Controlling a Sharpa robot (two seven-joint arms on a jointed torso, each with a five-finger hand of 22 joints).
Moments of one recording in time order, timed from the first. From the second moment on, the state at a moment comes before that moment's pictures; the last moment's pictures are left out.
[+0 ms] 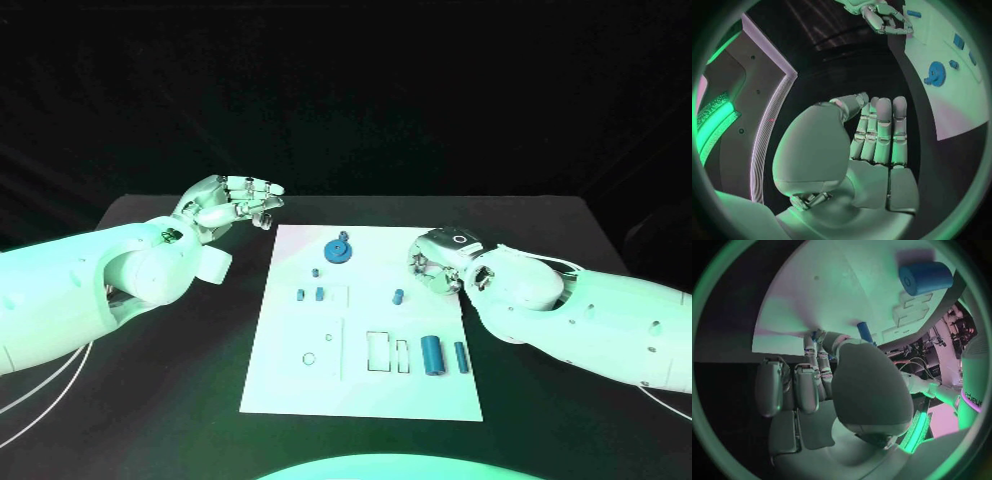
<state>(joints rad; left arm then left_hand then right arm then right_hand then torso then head) 1.20 -0.98 -0.03 1.49 -0.15 -0.19 0.35 1.42 -0.22 0.65 0.04 0.09 0.94 0.17 0.25 0.34 1.03 0.10 0.45 0.19 1.07 0.04 1.18 0.49 0.18 0.86 0.14 0.95 0.93 1.16 -0.77 -0.14 1.52 -1.77 -0.33 -0.30 1.45 -0.20 0.63 0.10 0.06 1.09 0.11 0.31 0.35 1.25 0.09 0.10 0.14 1.47 -0.03 1.42 1.31 0.07 1.46 0.07 1.31 1.31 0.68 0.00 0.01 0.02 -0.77</state>
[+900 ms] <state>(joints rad) 1.20 -0.96 -0.03 1.48 -0.15 -0.19 0.35 1.42 -0.22 0.65 0.04 0.09 0.94 0.18 0.25 0.34 1.03 0.11 0.46 0.20 1.07 0.04 1.18 0.49 0.18 0.86 0.14 0.94 0.92 1.15 -0.83 -0.13 1.74 -1.66 -0.54 -0.23 1.44 -0.21 0.64 0.08 0.05 1.09 0.11 0.31 0.36 1.25 0.09 0.09 0.14 1.47 -0.03 1.42 1.31 0.05 1.46 0.07 1.32 1.31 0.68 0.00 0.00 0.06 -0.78</state>
